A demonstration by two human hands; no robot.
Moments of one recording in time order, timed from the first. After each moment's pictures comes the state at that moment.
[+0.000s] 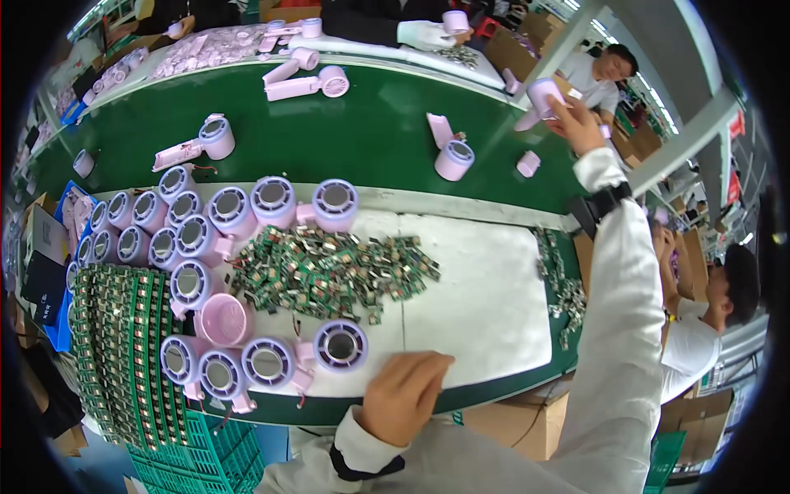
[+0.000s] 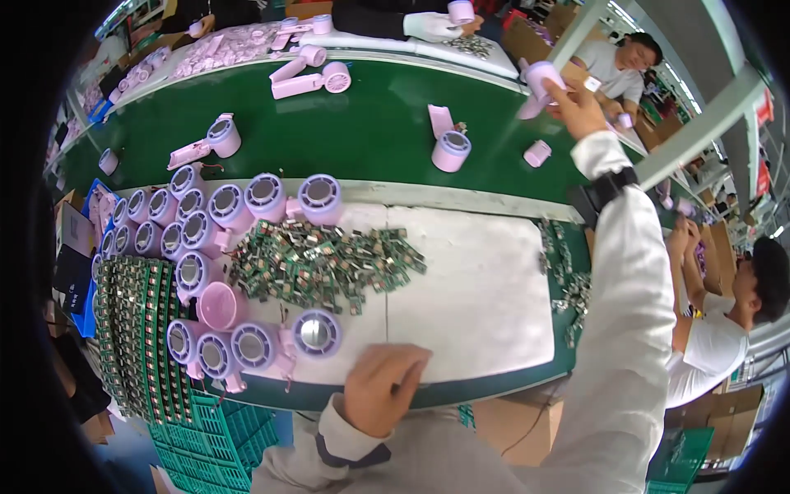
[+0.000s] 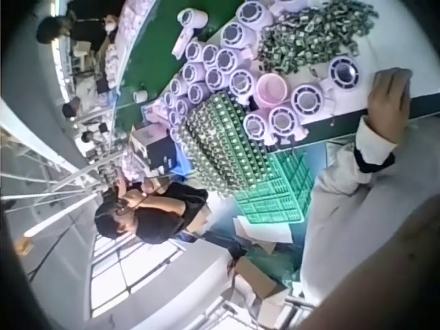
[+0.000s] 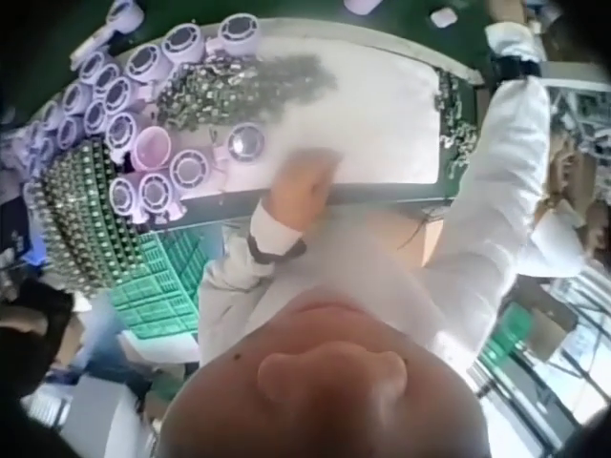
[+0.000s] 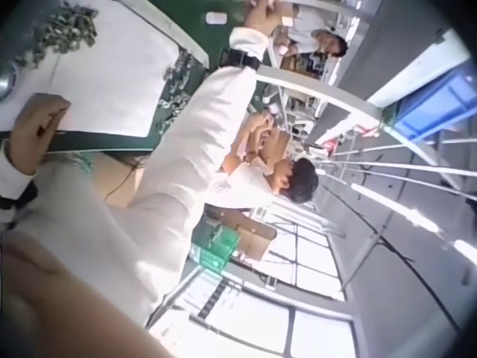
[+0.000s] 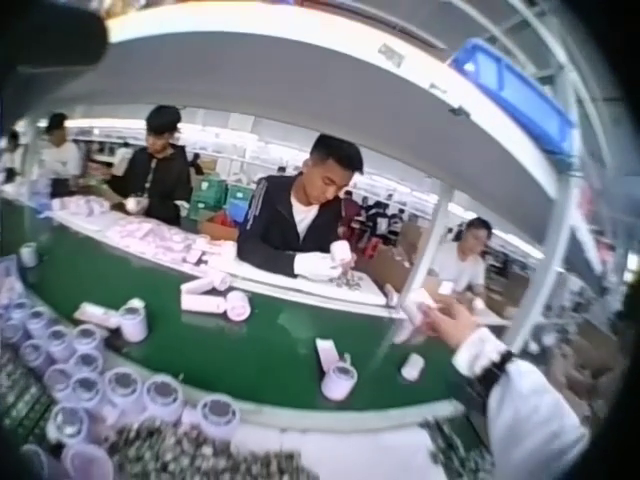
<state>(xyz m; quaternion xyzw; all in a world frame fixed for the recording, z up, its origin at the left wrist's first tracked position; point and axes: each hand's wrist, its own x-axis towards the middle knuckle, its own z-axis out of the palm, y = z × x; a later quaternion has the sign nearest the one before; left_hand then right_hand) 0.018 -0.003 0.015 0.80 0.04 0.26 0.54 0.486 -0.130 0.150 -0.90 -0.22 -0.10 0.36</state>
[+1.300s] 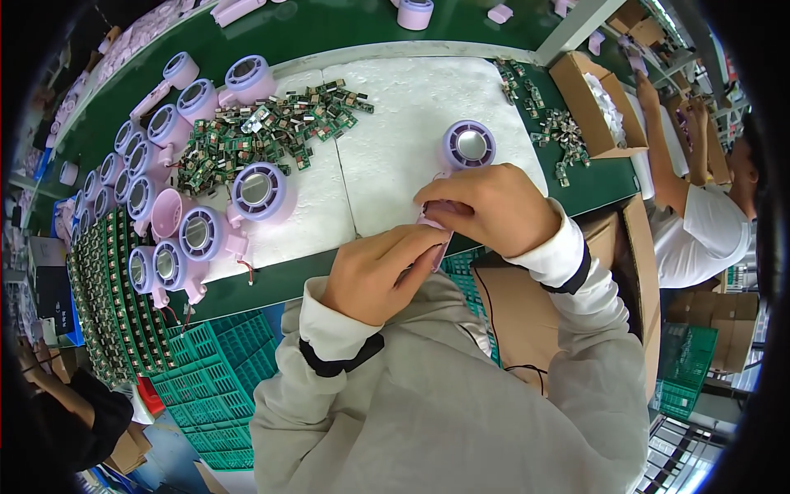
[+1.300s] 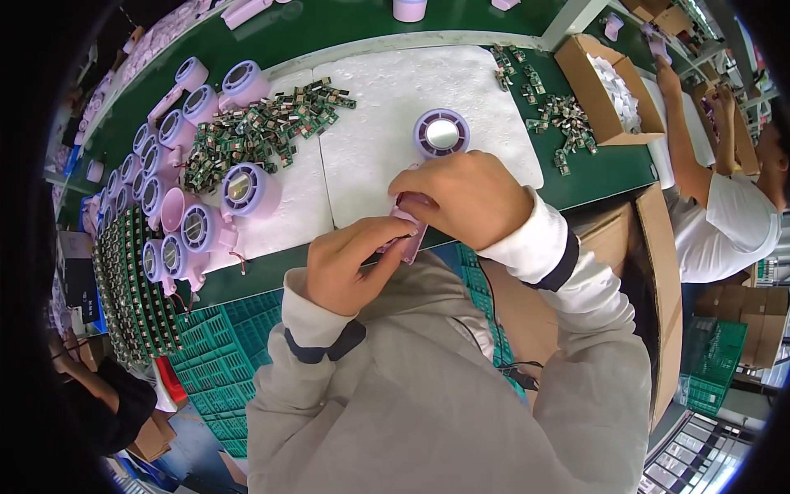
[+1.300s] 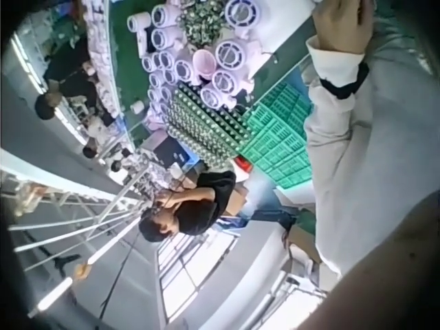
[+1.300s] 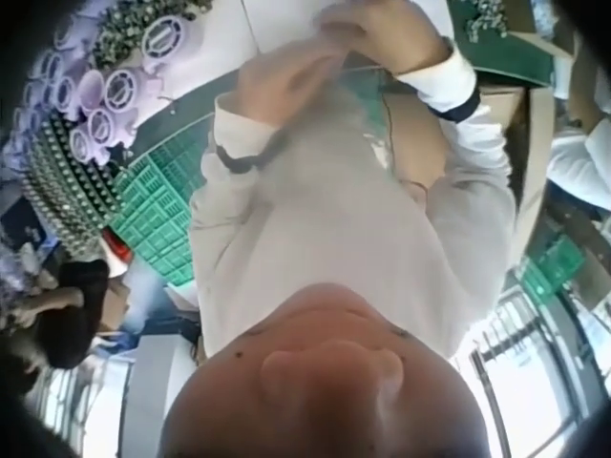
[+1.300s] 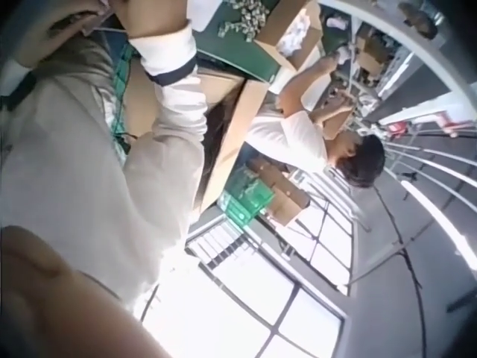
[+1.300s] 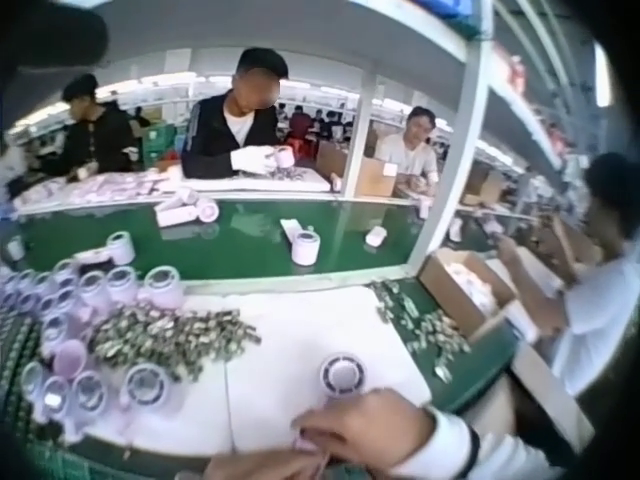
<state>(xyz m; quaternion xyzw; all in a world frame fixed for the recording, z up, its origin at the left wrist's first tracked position) 0.011 -0.010 0.009 0.83 -0.17 0.21 0.49 0.136 -0.189 0.071 -0.83 -0.52 0.05 0.21</state>
